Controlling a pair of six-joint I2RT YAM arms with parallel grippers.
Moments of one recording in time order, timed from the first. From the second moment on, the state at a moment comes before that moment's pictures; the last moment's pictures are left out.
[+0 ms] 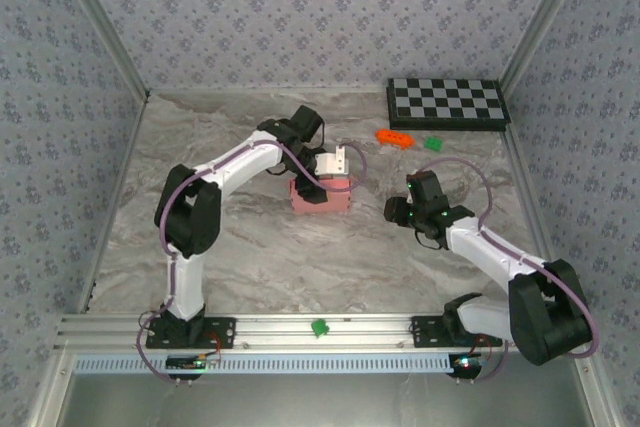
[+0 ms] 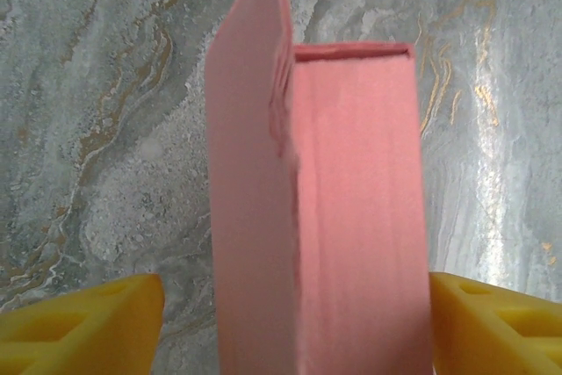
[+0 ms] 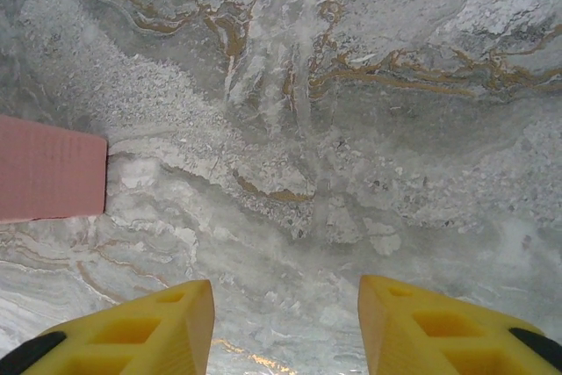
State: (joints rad) left arm -0.64 1.99 1.67 -0.88 0.37 0.92; right arm 0.38 1.20 0.59 -0.28 -0.02 0.50
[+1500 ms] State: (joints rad) left arm -0.44 1.47 1.10 -0.59 0.32 -0.08; right arm 0.41 1.52 1.10 -0.53 -0.35 0.12
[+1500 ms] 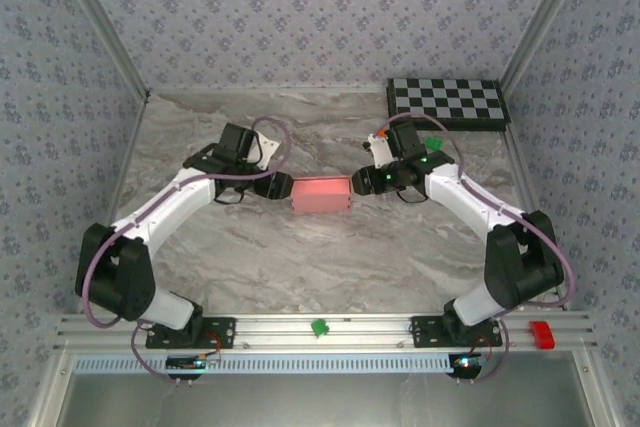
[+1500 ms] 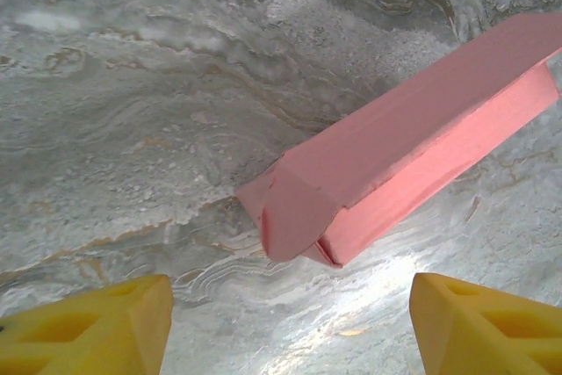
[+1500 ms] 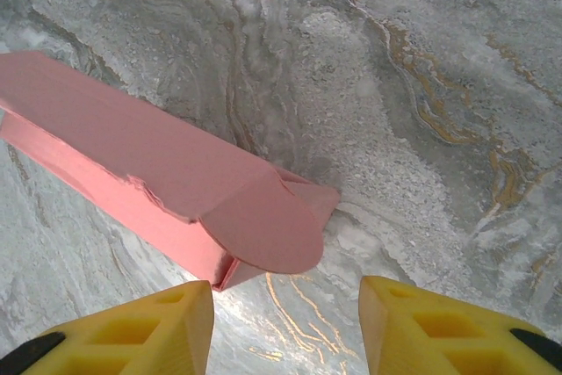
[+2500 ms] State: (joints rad) left arm -0.44 1.55 1.10 -0.54 0.41 -0.10; right arm 0.44 1.58 1.13 -0.51 -0.38 0.13
